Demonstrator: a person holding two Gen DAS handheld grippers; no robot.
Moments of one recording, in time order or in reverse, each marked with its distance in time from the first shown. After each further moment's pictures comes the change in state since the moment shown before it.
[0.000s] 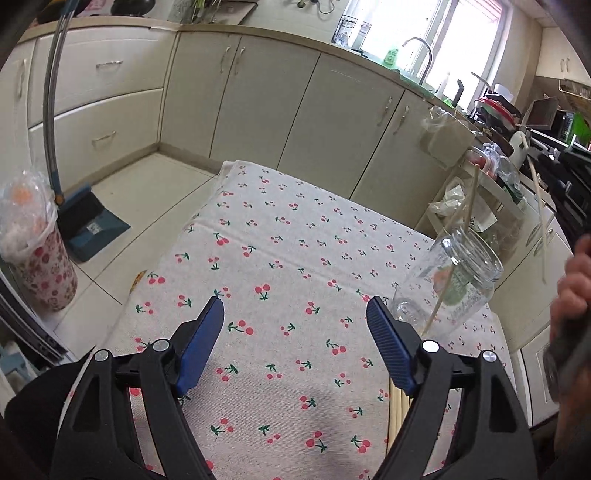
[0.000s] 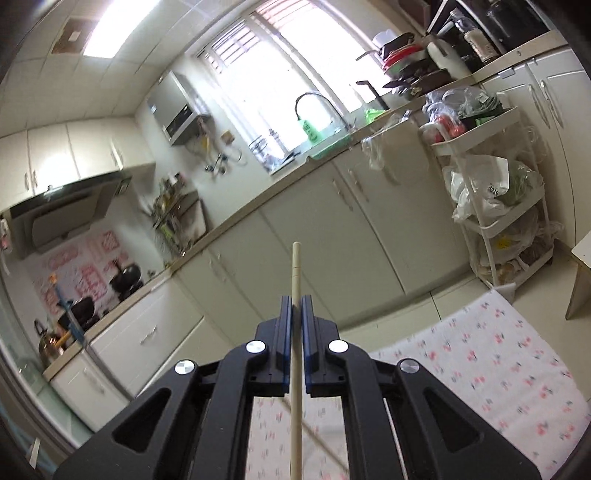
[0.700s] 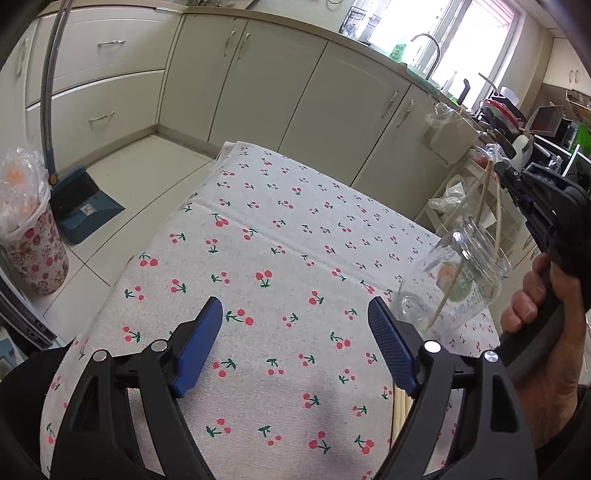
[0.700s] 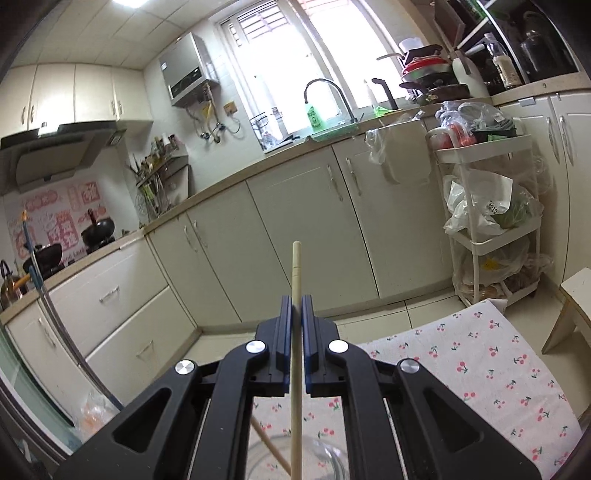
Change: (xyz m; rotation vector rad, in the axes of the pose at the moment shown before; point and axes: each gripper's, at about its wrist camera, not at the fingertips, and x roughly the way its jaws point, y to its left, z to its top) left arm 0.017 0.005 -0.002 -0.041 0.045 -0.022; right arm 0.029 0.003 -0.039 -0.201 0.060 -0.088
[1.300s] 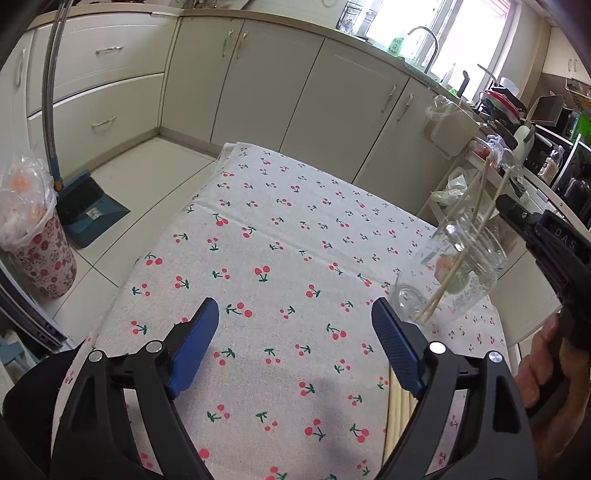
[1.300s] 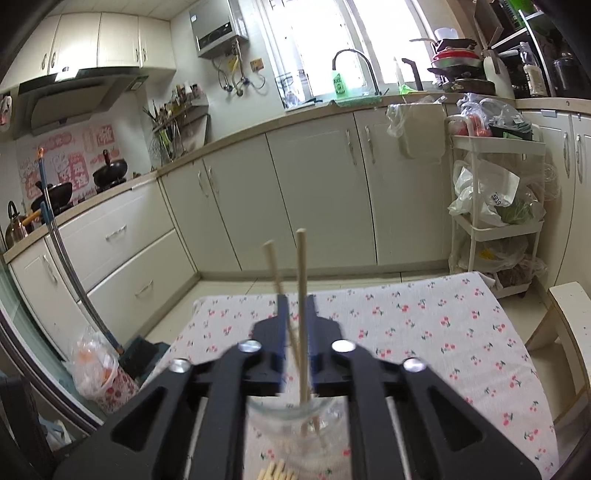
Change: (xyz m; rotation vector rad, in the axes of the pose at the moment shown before) left arm -0.015 -0.011 0.000 0.031 0.012 0.029; right arm -0.038 0.014 -0.029 -0.133 0.169 0.004
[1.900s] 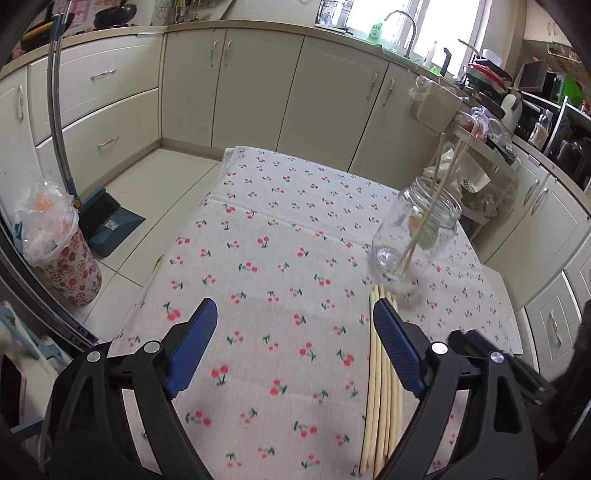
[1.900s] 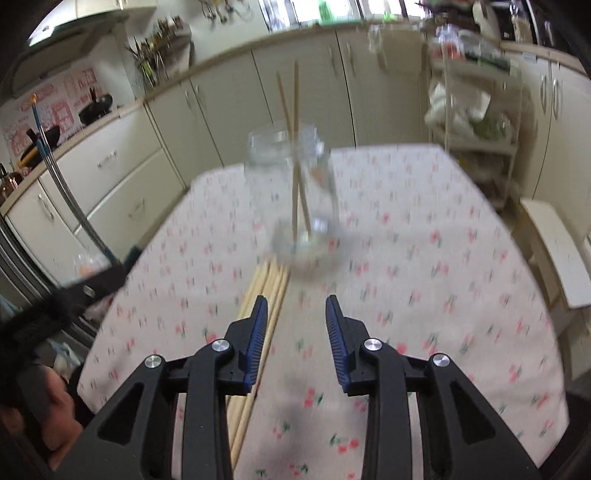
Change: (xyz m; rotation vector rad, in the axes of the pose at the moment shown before) left arm -0.077 -0.020 -0.026 0.109 0.036 0.051; right arm -0.077 0.009 -0.111 0.023 0.340 -0.069
